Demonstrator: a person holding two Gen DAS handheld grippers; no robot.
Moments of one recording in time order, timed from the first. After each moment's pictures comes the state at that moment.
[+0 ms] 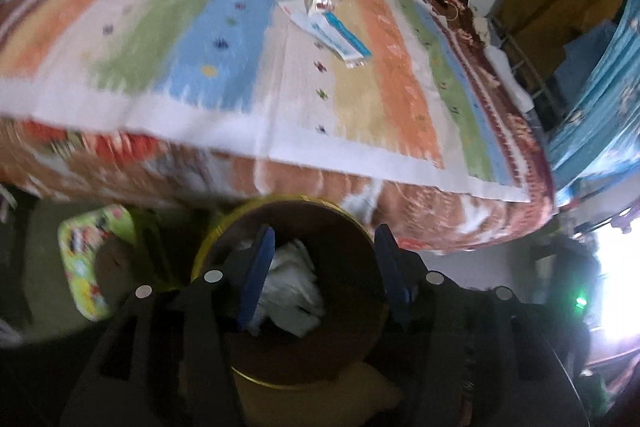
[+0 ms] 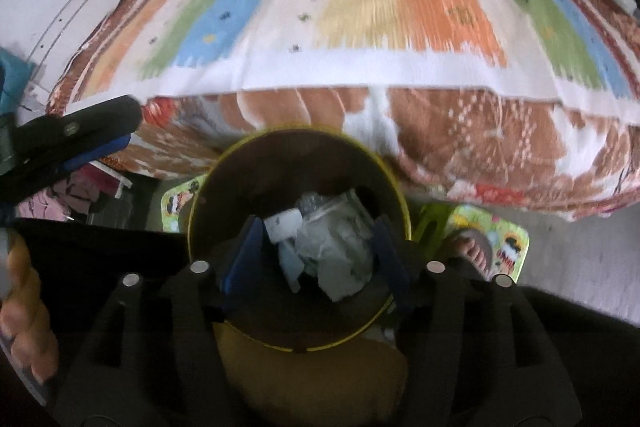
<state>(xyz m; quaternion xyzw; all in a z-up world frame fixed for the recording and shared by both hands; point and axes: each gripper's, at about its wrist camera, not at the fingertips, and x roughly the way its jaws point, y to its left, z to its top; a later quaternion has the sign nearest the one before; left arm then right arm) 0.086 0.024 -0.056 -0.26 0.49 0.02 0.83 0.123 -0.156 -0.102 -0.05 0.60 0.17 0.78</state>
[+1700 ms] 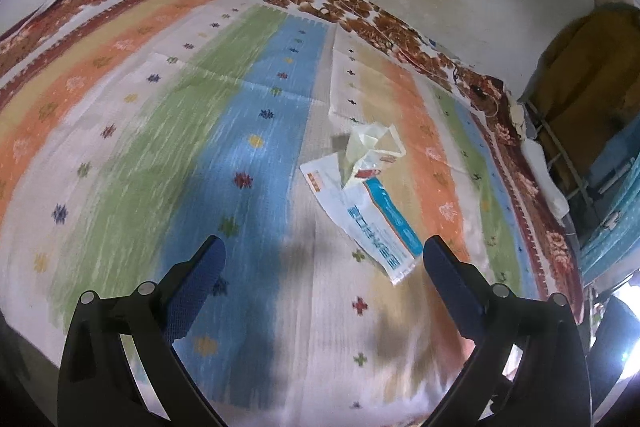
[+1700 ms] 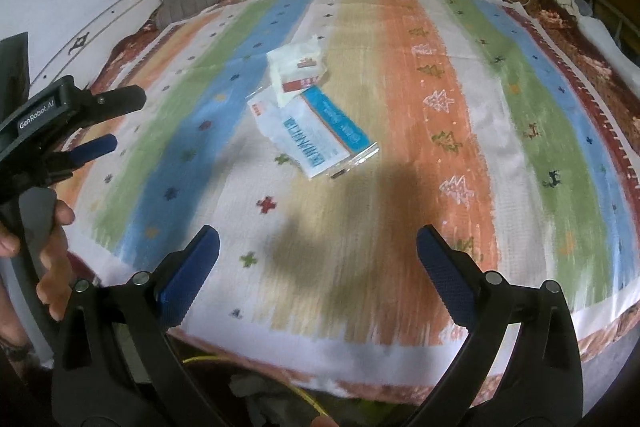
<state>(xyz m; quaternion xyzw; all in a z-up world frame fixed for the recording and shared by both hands) 0.292 0.137 -0.049 -0.27 0.39 0.09 0.88 0.340 -0.129 -0.099 -0.05 0.51 0.17 0.84</state>
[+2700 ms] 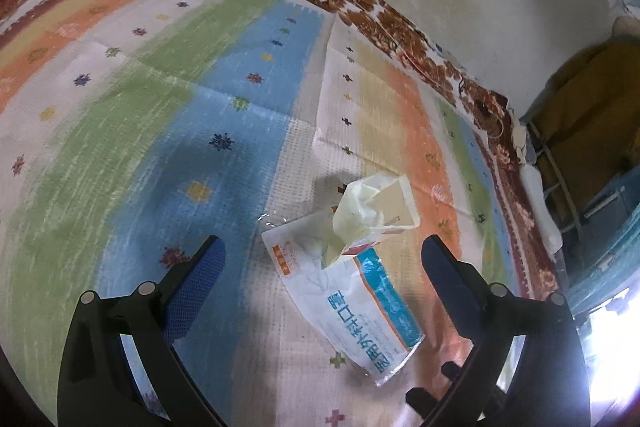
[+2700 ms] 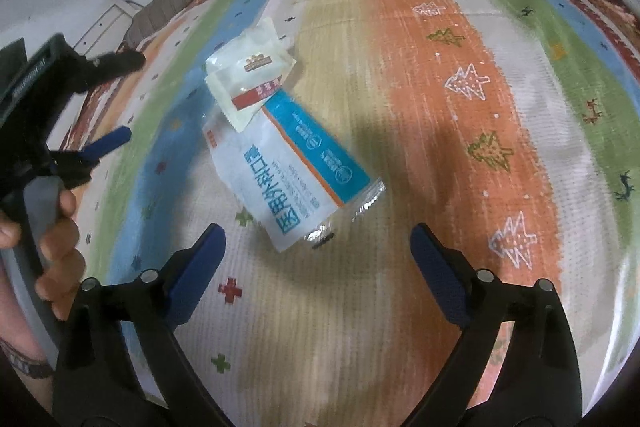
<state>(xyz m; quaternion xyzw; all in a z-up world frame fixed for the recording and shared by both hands) 0.403 0.161 -0.089 -0.32 0.39 0.07 0.86 0.436 -0.123 -0.172 0.04 0.55 0.15 0.82</state>
